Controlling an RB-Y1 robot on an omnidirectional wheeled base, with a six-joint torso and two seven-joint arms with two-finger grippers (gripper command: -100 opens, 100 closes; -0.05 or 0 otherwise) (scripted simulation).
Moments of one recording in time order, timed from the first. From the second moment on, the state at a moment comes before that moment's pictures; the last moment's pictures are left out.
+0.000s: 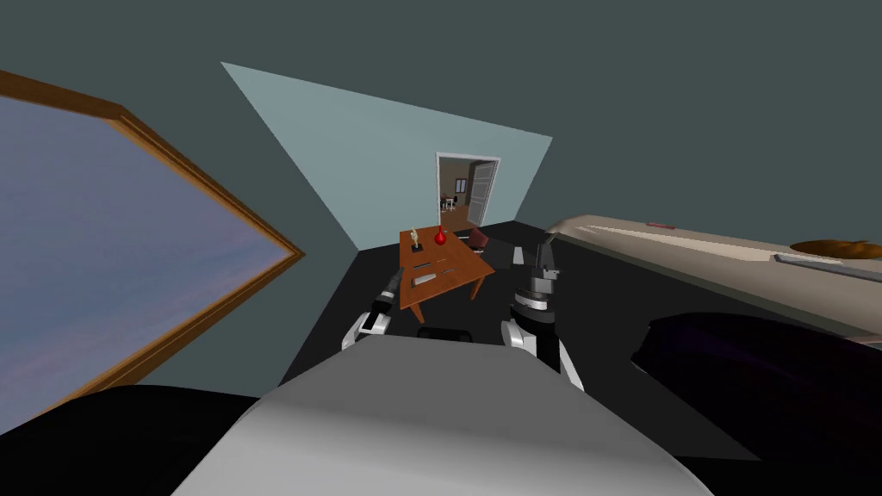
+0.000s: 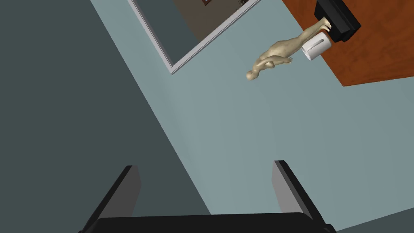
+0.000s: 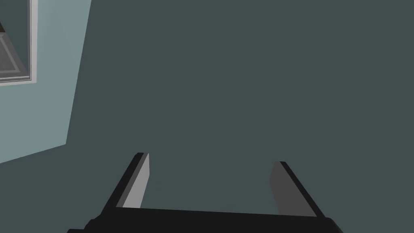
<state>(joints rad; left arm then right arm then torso) 0.31 0.26 -0.02 -1.60 -0.08 -0.41 -0.30 0.51 -0.01 0.04 -2.30 0.08 -0.63 -0.07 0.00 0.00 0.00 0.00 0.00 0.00</state>
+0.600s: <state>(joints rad) 0.27 0.30 -0.01 -1.45 -0.07 -0.37 -0.32 0.51 -0.01 0.04 -2.30 0.08 -0.63 -0.07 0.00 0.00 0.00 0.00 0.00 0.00</state>
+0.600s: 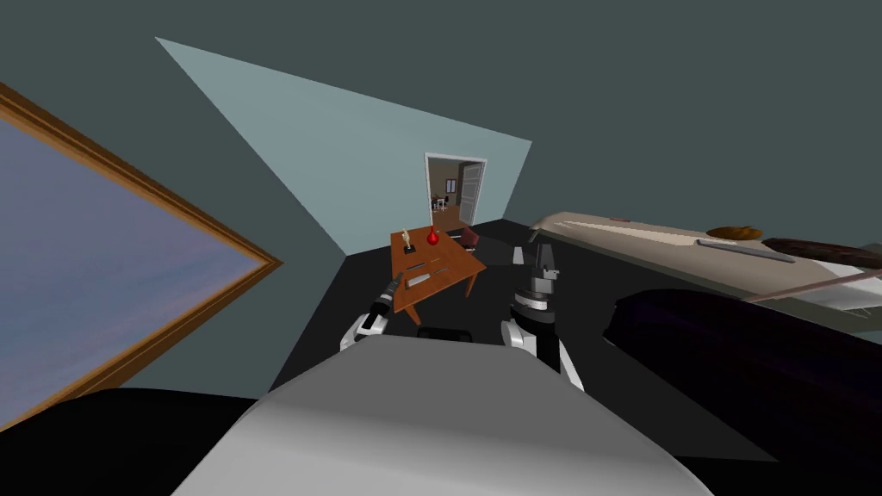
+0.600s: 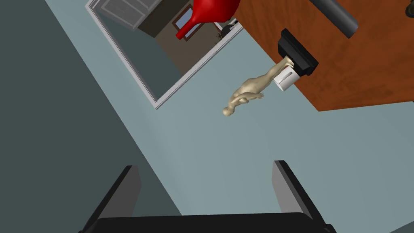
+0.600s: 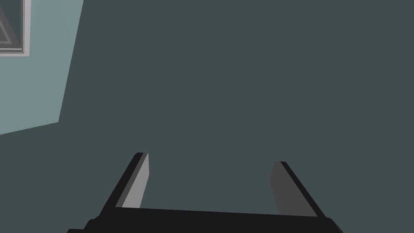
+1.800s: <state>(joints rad) 0.17 0.41 0.01 -1.08 -0.06 -0.26 -0.38 0.51 -0.01 0.04 -2.30 0.08 -0.63 -0.07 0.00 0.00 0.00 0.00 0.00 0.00</state>
